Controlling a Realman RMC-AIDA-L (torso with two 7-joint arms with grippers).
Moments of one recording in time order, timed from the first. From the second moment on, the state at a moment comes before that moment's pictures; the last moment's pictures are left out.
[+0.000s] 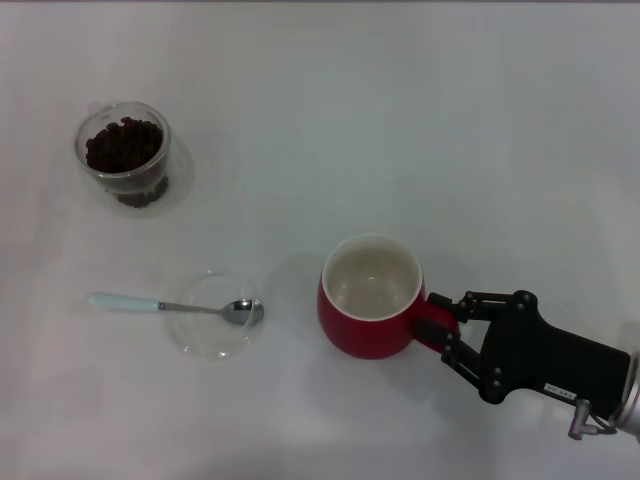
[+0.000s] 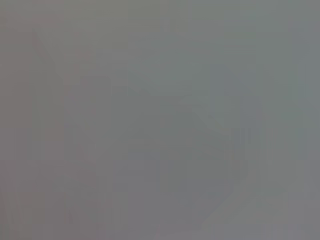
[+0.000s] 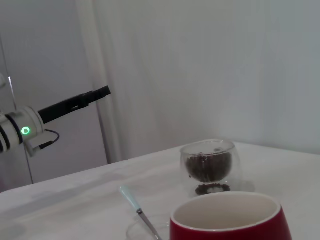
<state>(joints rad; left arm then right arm) -0.22 -2.08 2.84 -0.04 -1.60 1.56 -0.37 0.21 2.01 -2.39 -0.10 -0.09 -1.51 0.49</state>
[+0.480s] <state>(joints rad) -0.20 -2.08 2.84 -0.03 -1.60 1.57 -0.37 0.21 2.01 -2.37 -0.09 -0.08 -1.50 0.50</state>
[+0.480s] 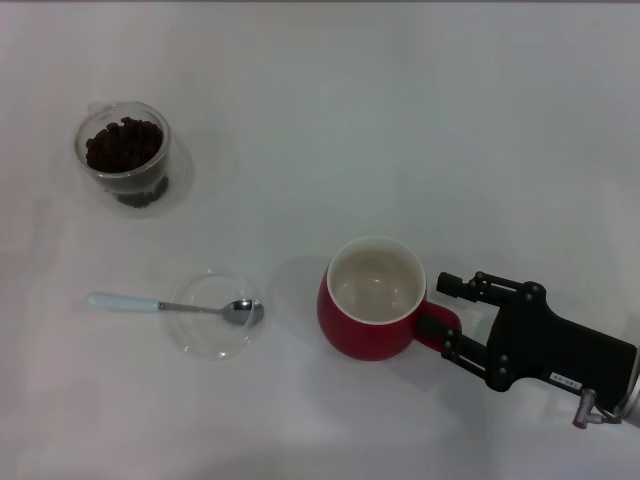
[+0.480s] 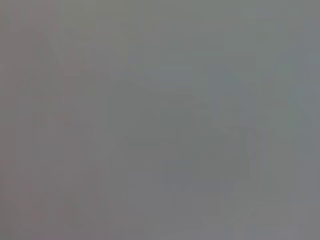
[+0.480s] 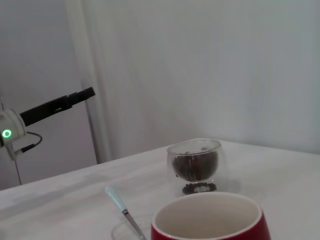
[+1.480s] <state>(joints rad) 0.01 -2.09 2.84 0.31 -1.16 1.58 -1.04 0.35 1.83 -2.36 0.25 0.16 -2.09 0.57</state>
